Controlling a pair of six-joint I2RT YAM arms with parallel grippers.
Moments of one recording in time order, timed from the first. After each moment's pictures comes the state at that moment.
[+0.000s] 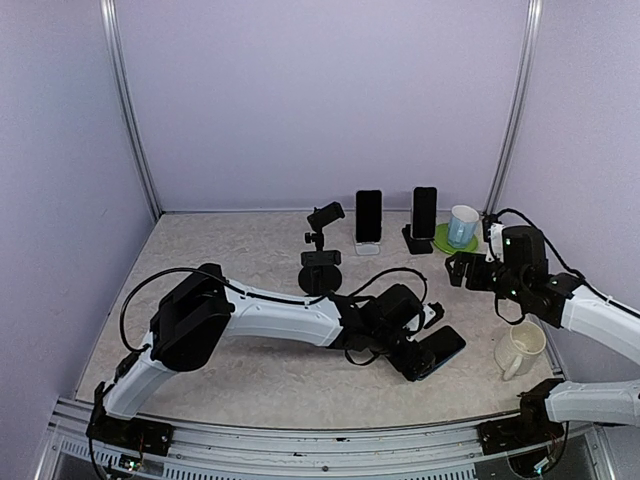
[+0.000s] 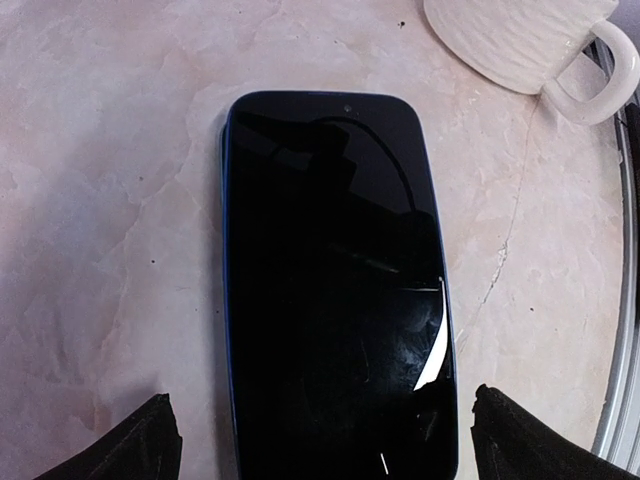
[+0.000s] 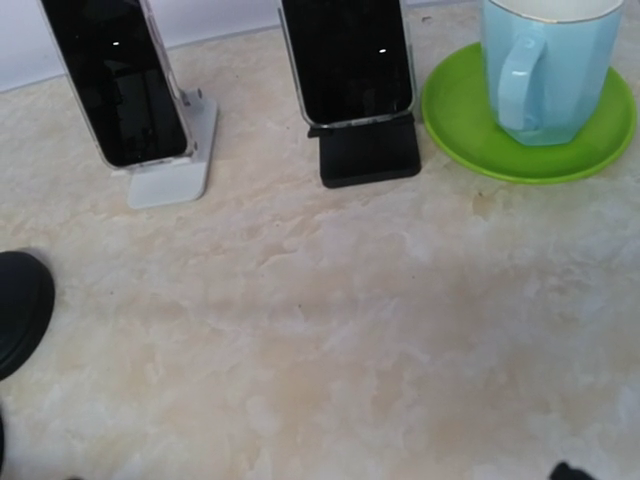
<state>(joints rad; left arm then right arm) -1.22 2.43 1.87 -0.23 0.09 -0.19 0.40 0.97 0.62 -0.14 0.16 0.34</state>
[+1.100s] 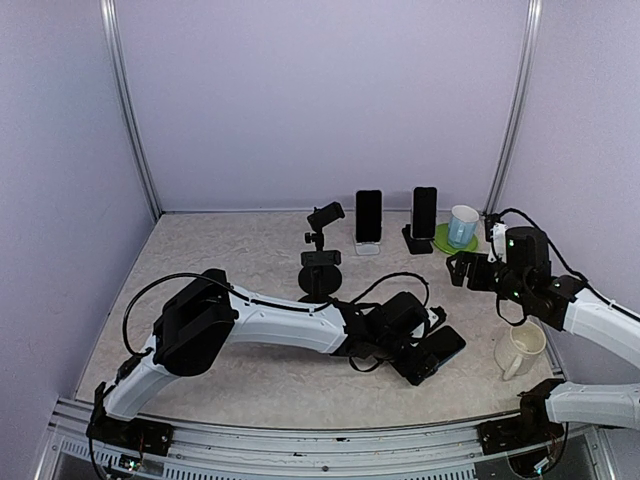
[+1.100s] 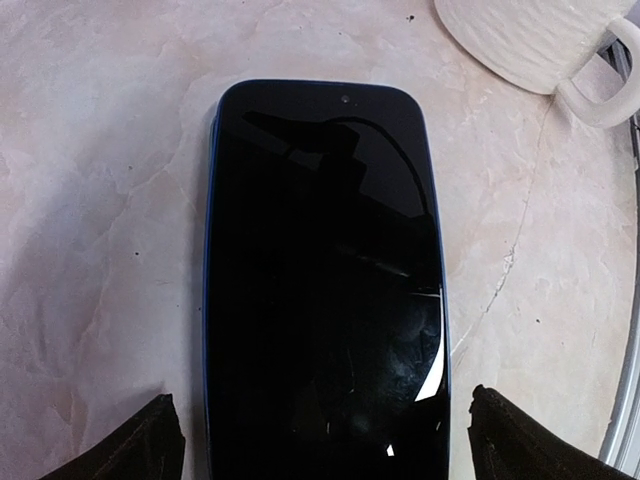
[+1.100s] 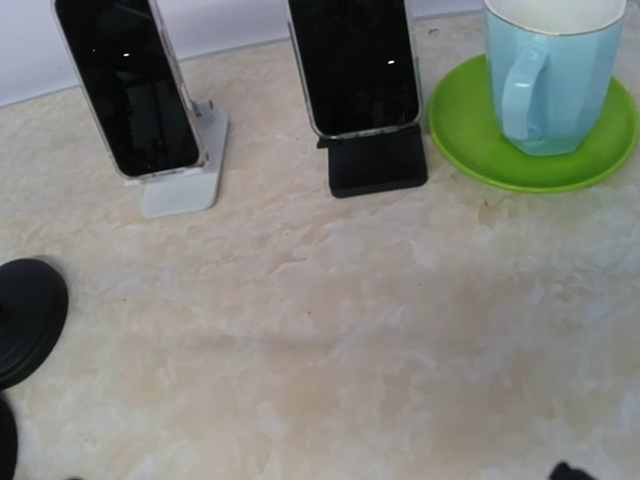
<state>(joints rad) -1.25 2.45 1.89 -0.23 0.03 -0.22 0.40 0.94 0.60 -0.13 0.15 0.35</state>
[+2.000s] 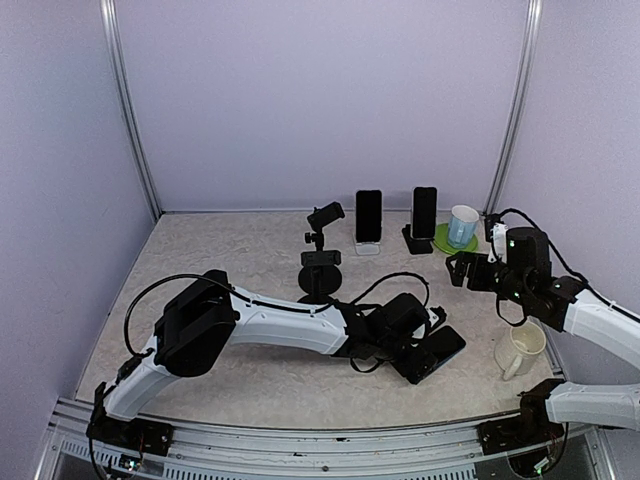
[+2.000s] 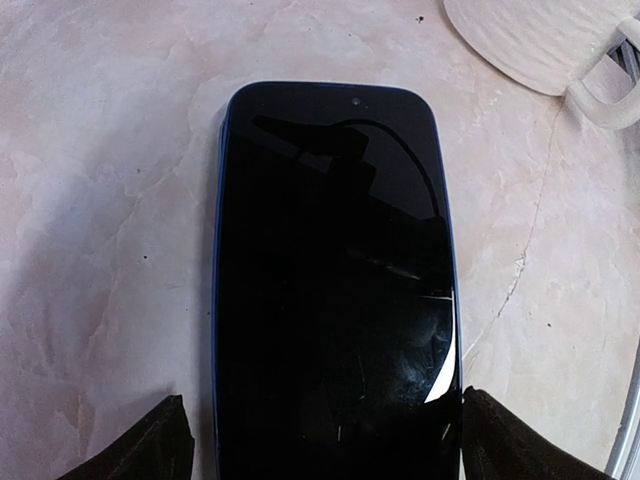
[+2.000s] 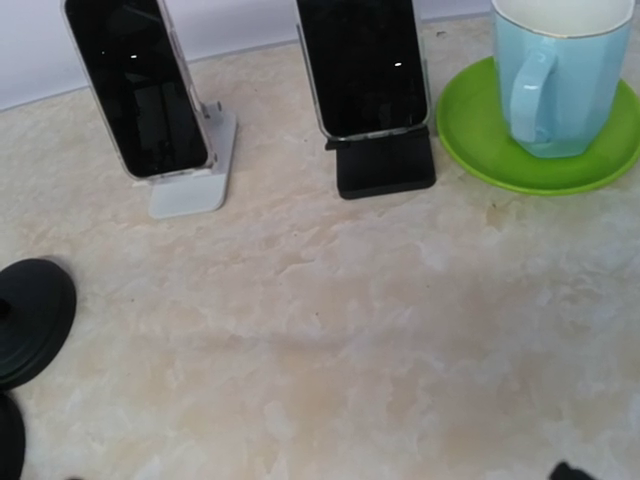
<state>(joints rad) -1.25 2.46 1.90 -0.23 0.00 -0.22 0.40 0.94 0.60 -0.12 0.14 0.35</state>
